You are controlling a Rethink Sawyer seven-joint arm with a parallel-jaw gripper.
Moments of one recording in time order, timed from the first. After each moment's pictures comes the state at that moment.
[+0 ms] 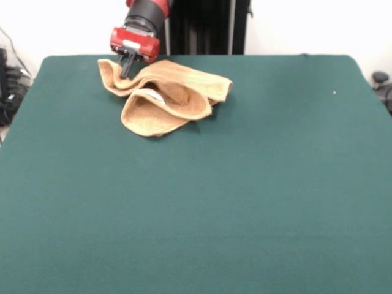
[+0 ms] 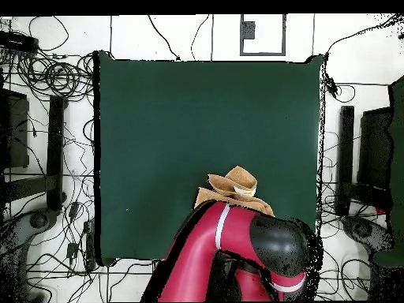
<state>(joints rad) -0.33 0.34 -0.57 1.95 -0.05 -2.00 2.08</state>
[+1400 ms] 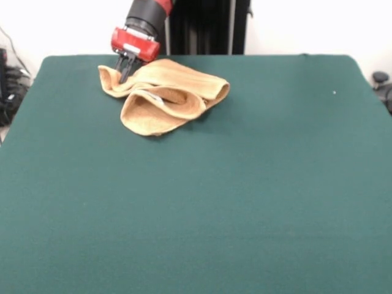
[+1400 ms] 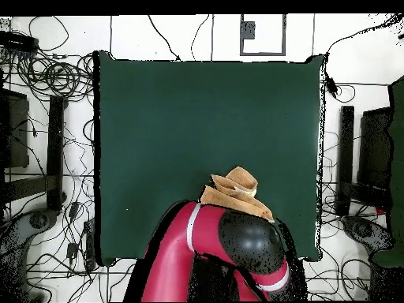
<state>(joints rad) -0.20 0.28 -0.62 2.02 -0.03 -1.66 2.08</state>
